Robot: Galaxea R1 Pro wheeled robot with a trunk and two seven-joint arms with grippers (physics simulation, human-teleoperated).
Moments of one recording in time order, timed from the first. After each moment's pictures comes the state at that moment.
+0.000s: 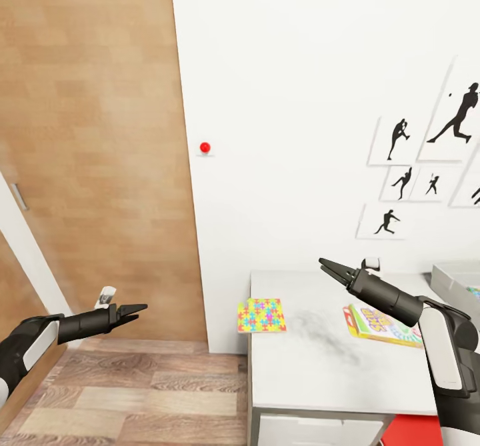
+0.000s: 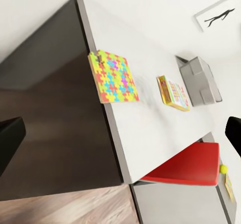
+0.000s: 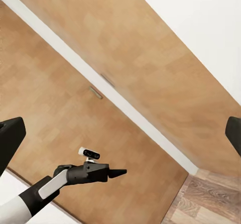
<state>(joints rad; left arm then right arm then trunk) -0.70 0.48 -0.13 -0.57 0.55 0.70 -1.11 -0.44 -0.13 -0.34 -1.53 -0.62 1.02 0.88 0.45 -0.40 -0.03</state>
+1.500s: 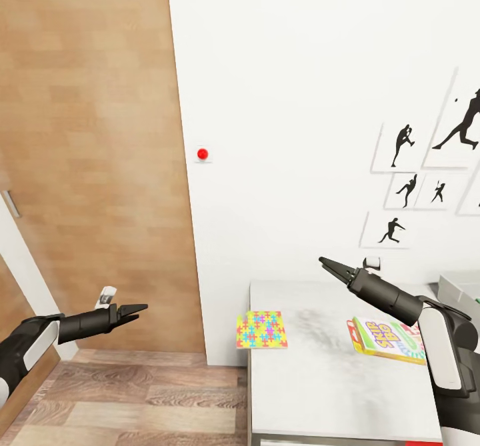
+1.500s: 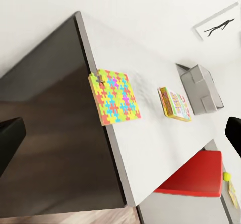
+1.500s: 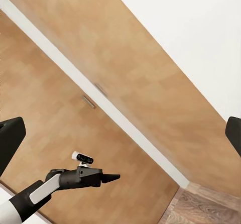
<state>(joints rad) -0.70 0.48 -0.13 -0.57 0.55 0.70 -1.10 -0.44 -0.13 -0.34 -1.53 -0.61 0.99 0.88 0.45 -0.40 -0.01</state>
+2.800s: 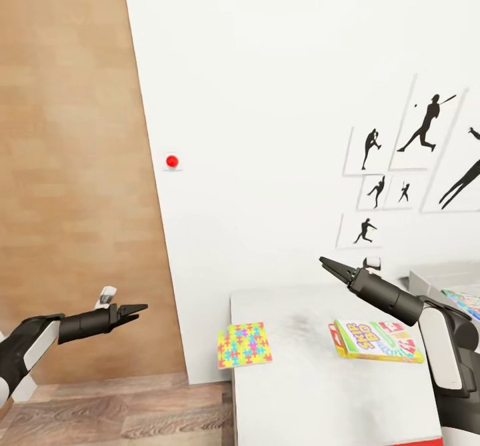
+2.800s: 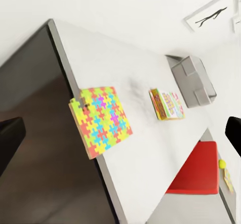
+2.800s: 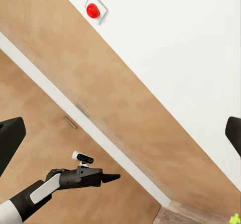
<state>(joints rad) -0.70 0.48 -0.13 -0.57 0.55 0.70 -1.11 -0.44 -0.13 -0.34 -1.53 -0.61 0.99 0.88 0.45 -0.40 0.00</state>
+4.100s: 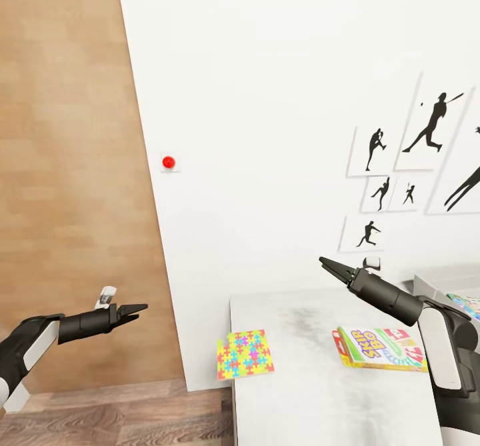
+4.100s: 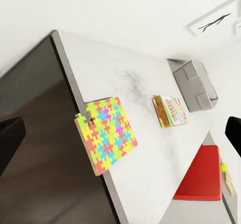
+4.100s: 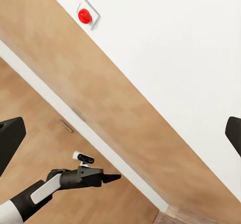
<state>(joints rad) -0.70 0.48 -0.13 -0.57 0.55 0.70 -1.10 -0.44 -0.13 -0.34 -1.53 -0.61 0.99 0.88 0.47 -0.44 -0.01</state>
